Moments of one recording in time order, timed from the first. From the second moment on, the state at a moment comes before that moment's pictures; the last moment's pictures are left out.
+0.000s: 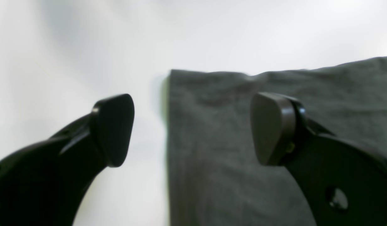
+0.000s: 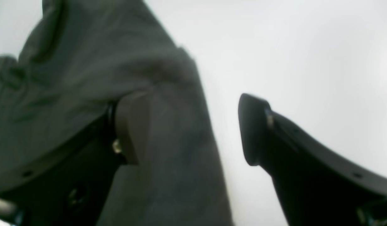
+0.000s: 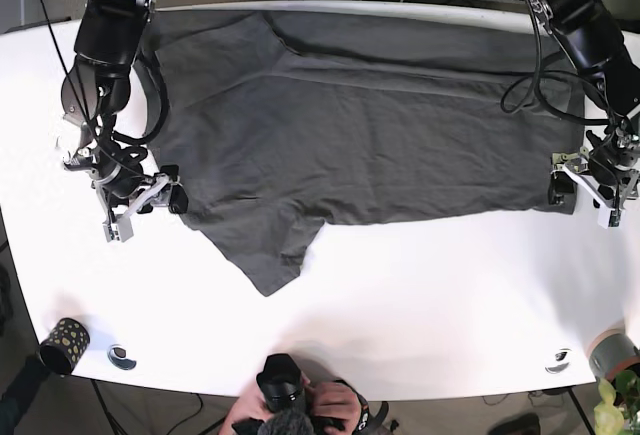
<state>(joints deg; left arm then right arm) -13.5 -18.3 -34.2 66.1 -3.2 -39.9 33.9 13.5 18.3 17.6 70.6 25.9 28.3 -45.8</state>
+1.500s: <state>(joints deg) -17.7 -21.2 -34.5 53.2 -3.0 -38.4 34.7 22.1 16.0 4.1 48.9 27.0 28.4 -31.1</state>
